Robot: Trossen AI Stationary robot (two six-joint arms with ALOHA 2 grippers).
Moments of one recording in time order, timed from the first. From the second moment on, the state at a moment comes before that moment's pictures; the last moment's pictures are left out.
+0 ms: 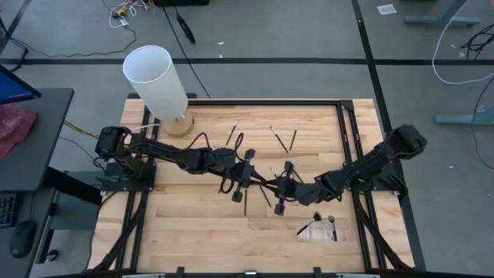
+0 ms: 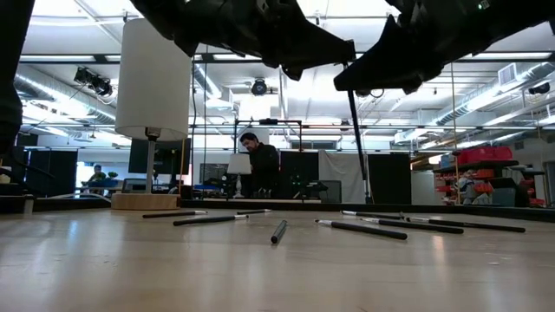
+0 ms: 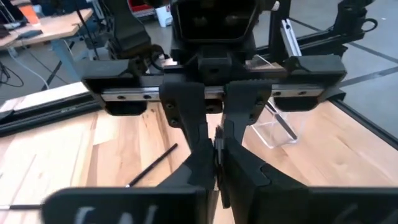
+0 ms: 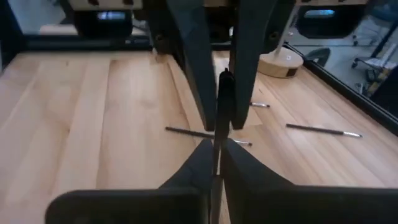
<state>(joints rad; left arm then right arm) -0.10 1.68 1.01 0.40 0.12 0.19 0.45 1.51 0.71 0.38 0.67 0.19</state>
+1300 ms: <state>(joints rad) -0.10 1.64 1.01 0.15 0.03 0.12 1.15 1.51 0.71 0.17 1.31 0.88</state>
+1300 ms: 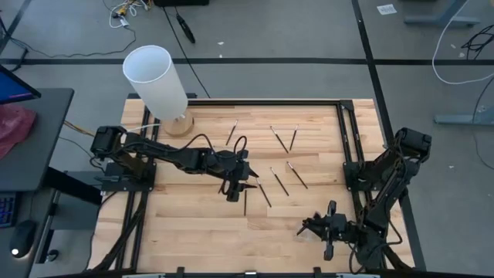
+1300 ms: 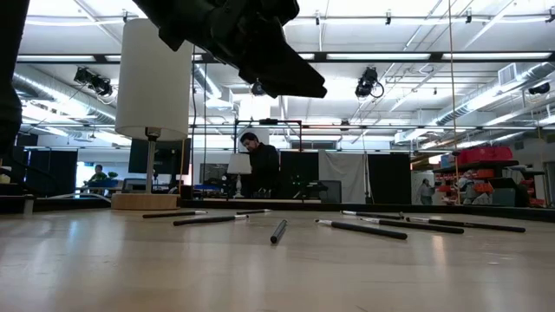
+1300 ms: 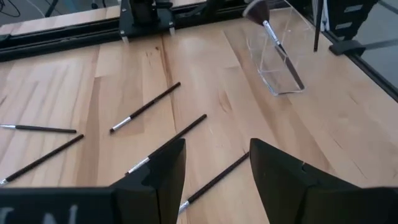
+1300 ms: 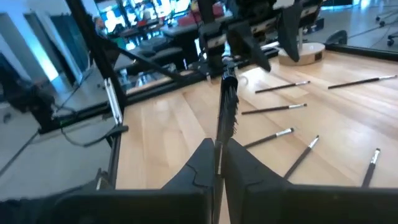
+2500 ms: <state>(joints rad) -0.10 1.64 1.01 0.15 0.03 0.11 1.08 1.51 0.71 -0.20 1.11 1.25</state>
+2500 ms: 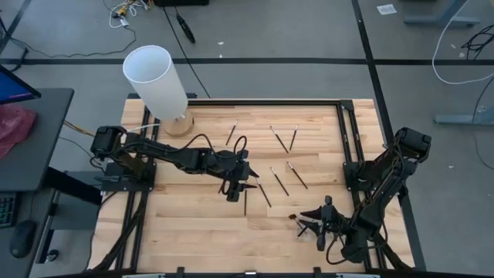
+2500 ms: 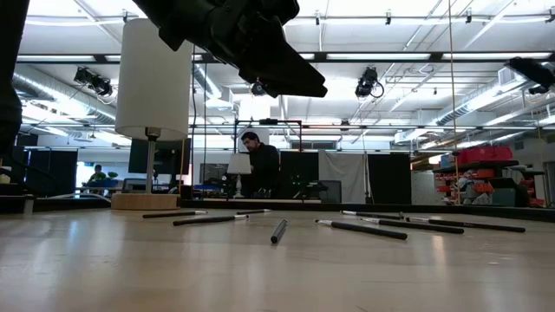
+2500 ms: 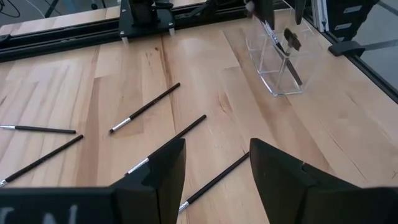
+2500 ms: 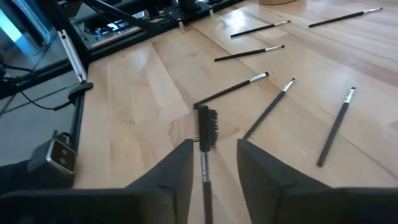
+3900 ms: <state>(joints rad) 0.17 1.60 0.80 -0.02 -0.26 -0.02 0.31 1.57 0.71 0.44 0.79 0.41</state>
